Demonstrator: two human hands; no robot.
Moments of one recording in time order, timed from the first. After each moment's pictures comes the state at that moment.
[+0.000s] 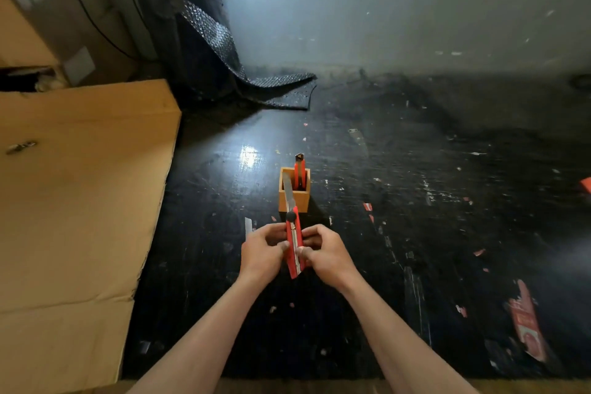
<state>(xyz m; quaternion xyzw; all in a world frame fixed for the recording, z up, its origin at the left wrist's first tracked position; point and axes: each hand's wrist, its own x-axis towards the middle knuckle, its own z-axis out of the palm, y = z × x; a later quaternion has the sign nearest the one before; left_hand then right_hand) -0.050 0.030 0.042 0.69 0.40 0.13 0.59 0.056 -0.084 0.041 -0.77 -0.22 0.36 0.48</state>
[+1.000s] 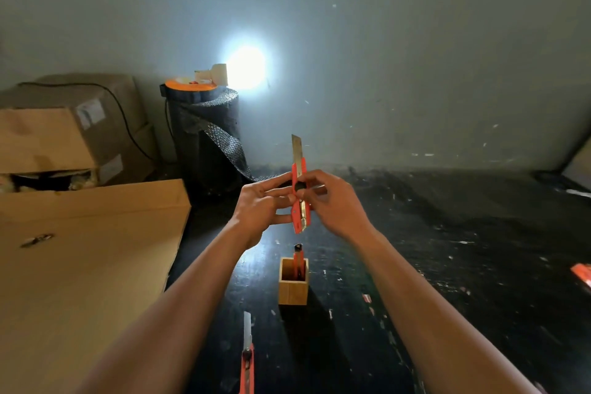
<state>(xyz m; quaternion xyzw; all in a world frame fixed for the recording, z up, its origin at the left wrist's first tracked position) 0.022 0.109 0.260 0.63 0.18 0.24 0.72 0.130 -0.015 0.272 -0.77 -0.44 0.05 0.46</state>
